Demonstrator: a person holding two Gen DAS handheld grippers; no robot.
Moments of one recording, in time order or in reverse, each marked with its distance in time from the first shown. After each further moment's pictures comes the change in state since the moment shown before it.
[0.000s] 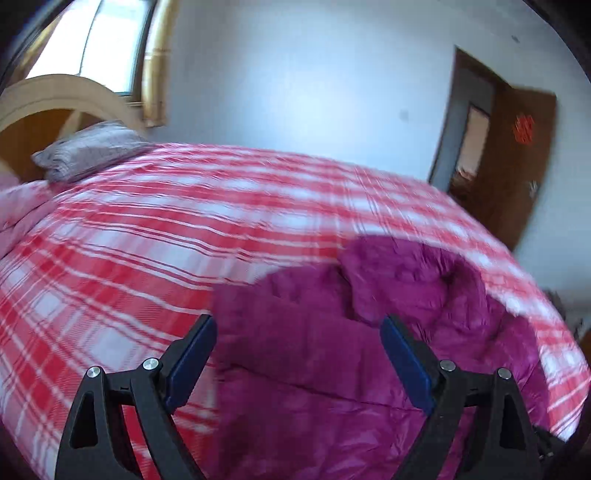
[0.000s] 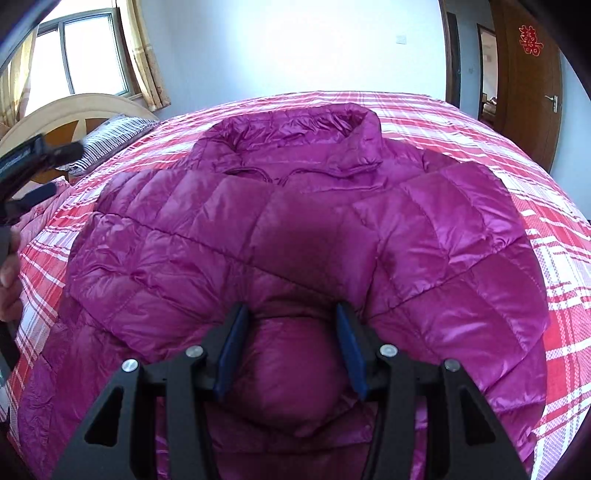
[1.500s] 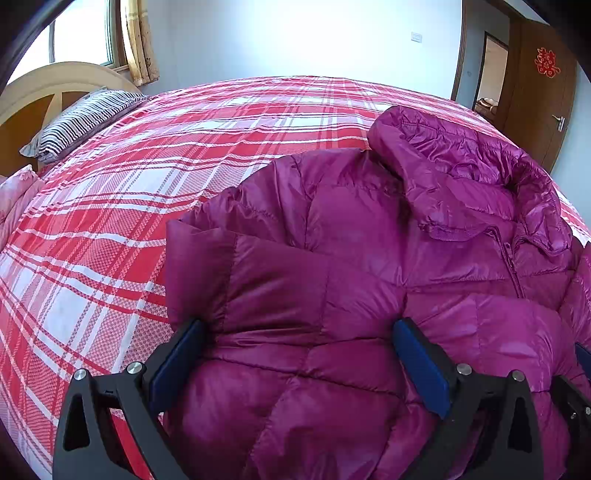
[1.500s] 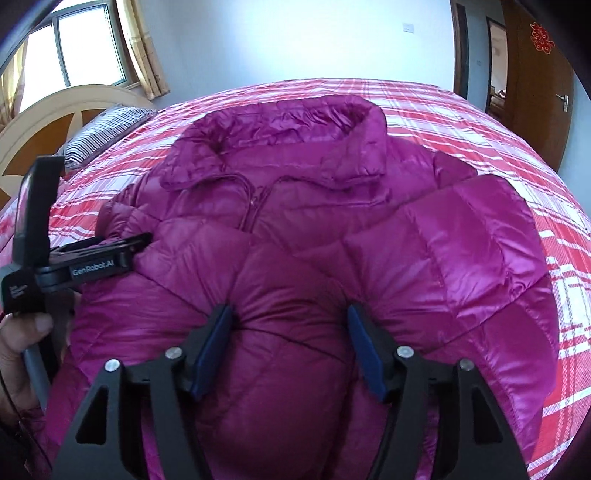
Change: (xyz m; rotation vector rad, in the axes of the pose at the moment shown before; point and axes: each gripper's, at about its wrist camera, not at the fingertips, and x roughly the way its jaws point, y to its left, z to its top) left arm 0.083 -0.001 -0.046 0.077 0.250 0.128; right arm 0.025 -0.015 0.028 -0.020 0.068 0.009
